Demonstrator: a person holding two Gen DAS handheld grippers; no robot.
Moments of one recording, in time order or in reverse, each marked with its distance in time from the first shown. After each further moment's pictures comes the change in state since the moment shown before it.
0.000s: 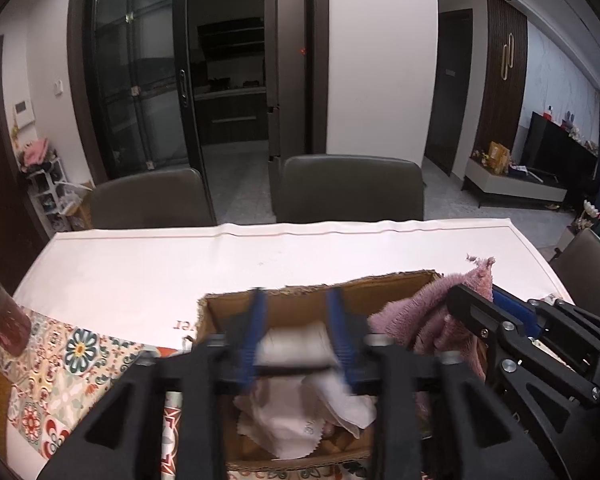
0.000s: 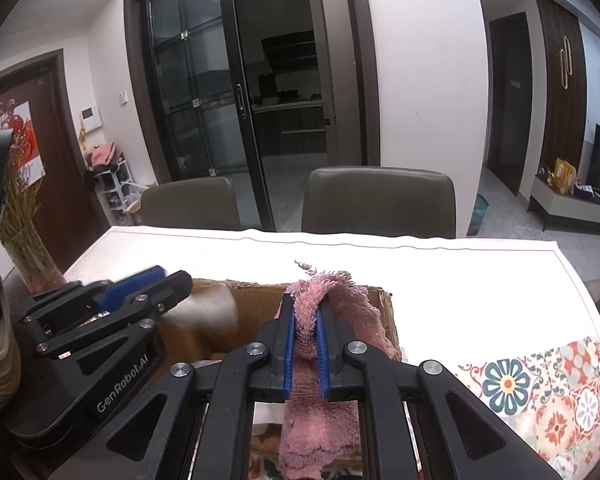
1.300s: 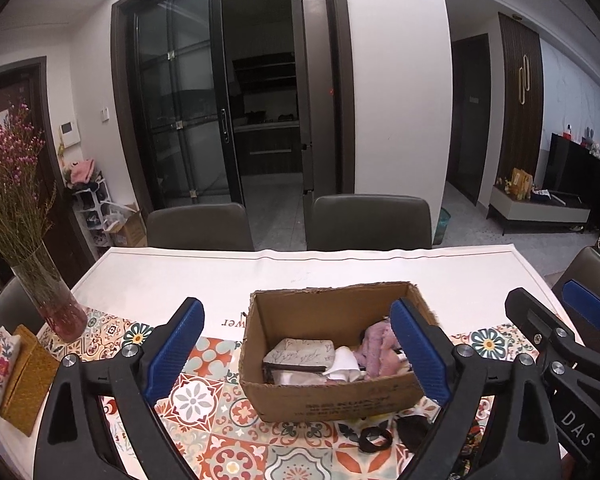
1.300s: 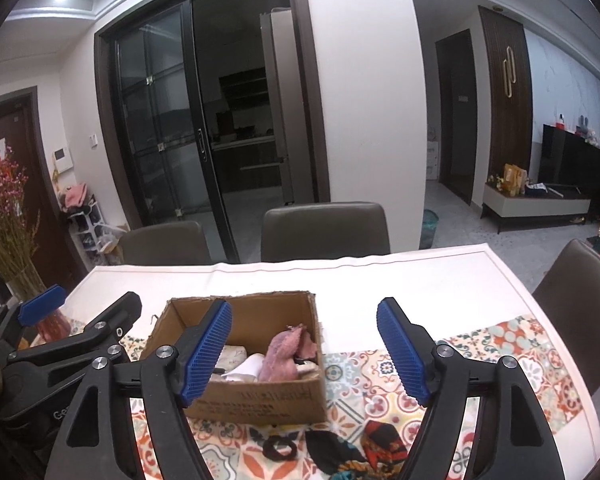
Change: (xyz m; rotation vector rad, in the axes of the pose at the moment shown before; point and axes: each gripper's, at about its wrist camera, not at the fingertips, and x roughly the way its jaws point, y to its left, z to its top) left arm -0.122 -0.023 -0.013 -0.026 -0.119 0.139; right arm -0.136 -0.023 -0.013 0.089 -0.124 -0.143
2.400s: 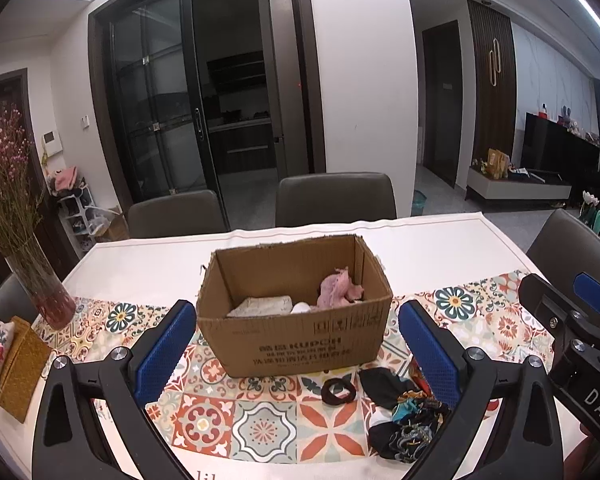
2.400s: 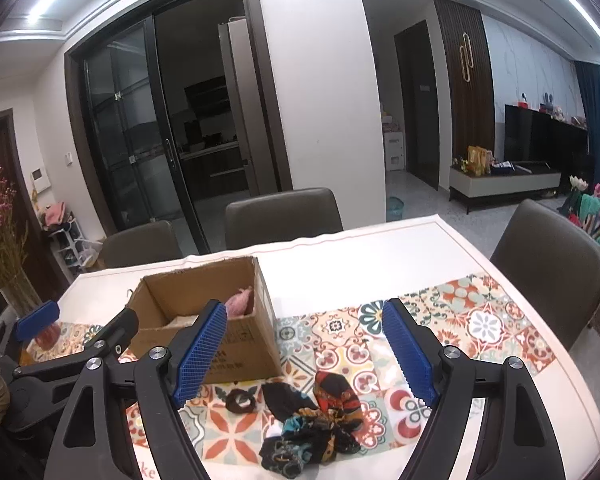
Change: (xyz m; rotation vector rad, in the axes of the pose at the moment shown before) left arm -0.047 -0.051 -0.057 0.067 0.010 -0.059; right arm -0.061 -0.061 -0.057 0.091 -0.001 -0.084
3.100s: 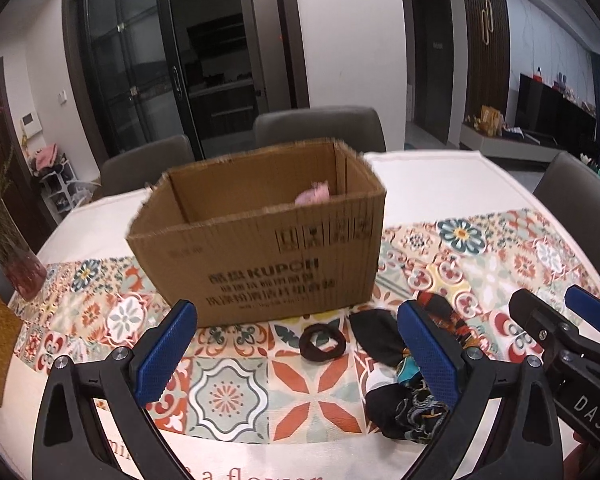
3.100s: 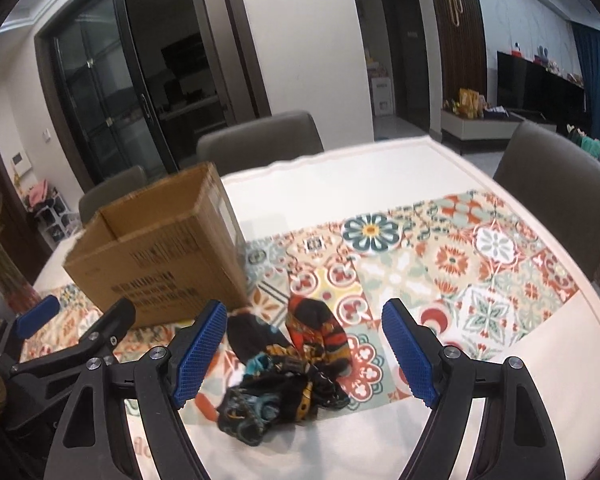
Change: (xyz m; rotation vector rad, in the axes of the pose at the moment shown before) left arm 0.070 -0.032 -0.076 0.043 0.141 -0.032; right arm 0.066 -0.038 -0.085 0.060 0.199 -0.026
